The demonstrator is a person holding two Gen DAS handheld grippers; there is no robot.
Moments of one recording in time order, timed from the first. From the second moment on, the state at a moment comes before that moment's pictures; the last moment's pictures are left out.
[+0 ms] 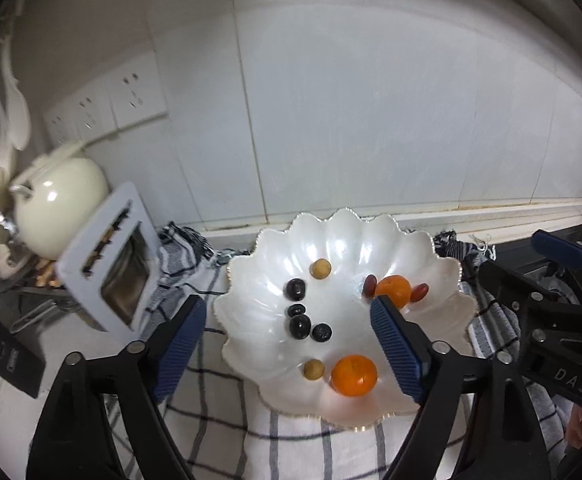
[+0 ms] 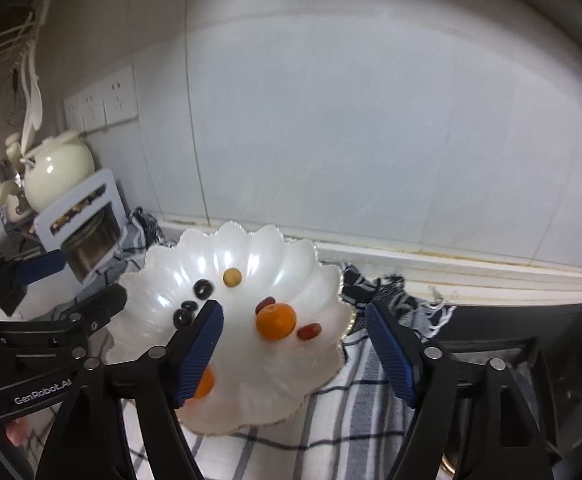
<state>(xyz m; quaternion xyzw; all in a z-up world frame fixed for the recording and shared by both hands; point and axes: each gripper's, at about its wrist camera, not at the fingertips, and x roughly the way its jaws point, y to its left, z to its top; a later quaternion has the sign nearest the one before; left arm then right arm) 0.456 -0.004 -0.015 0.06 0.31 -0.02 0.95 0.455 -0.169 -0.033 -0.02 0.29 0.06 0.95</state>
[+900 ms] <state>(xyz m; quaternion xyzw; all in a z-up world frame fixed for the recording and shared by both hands) 0.243 -0.014 0.037 0.04 0.22 0.00 0.97 0.246 -0.183 0.011 -0.02 0.21 0.06 0.98</state>
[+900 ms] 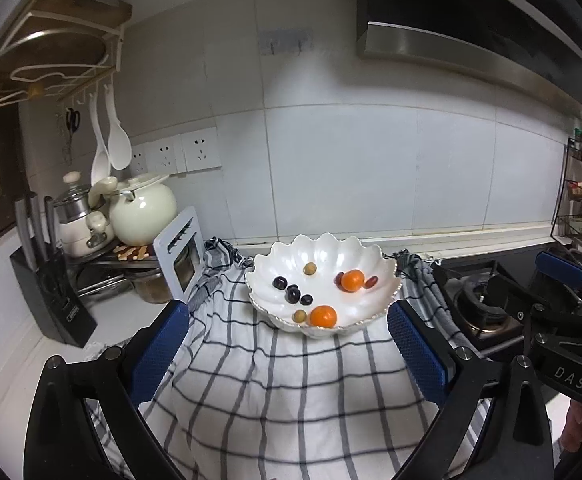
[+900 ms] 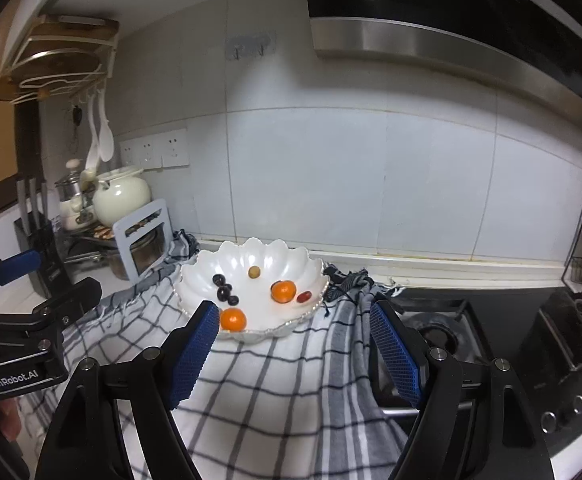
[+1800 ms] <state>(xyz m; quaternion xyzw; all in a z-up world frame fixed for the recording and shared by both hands) 0.083 -0.020 0.051 0.03 0.19 0.00 0.98 0.090 -0.185 0.023 -0.02 0.19 0.07 0.98</state>
